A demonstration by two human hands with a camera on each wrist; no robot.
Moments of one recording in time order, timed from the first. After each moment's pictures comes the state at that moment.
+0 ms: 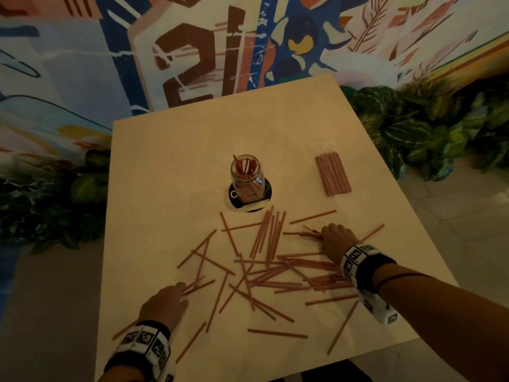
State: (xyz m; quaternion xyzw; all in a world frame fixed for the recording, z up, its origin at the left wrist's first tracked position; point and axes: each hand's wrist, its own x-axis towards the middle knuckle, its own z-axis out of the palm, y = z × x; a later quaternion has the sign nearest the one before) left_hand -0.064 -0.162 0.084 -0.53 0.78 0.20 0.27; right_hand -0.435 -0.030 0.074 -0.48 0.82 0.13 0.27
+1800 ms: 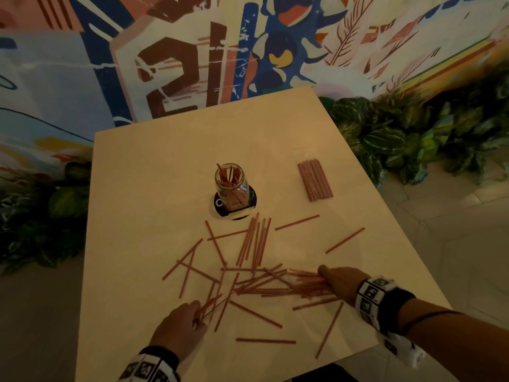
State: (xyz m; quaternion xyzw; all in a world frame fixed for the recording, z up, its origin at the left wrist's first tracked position) left_hand -0.108 -0.116 0.116 -0.50 0.78 0.31 0.24; right_hand -0.422 0.037 0.104 -0.50 0.74 0.17 0.42
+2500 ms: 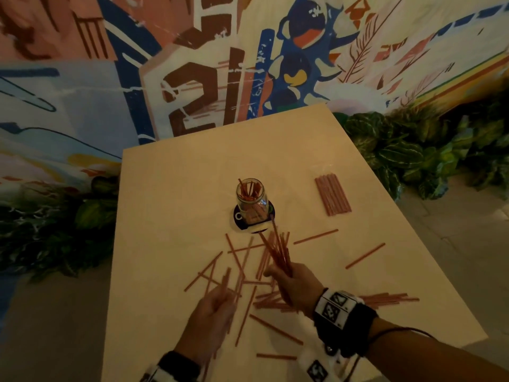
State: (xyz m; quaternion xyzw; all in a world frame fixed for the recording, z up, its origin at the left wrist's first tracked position) left_hand -0.139 -0.115 0.185 -0.58 0.54 0.61 -0.03; right_hand -0.319 -0.051 0.152 -0.23 0.71 -0.39 0.55
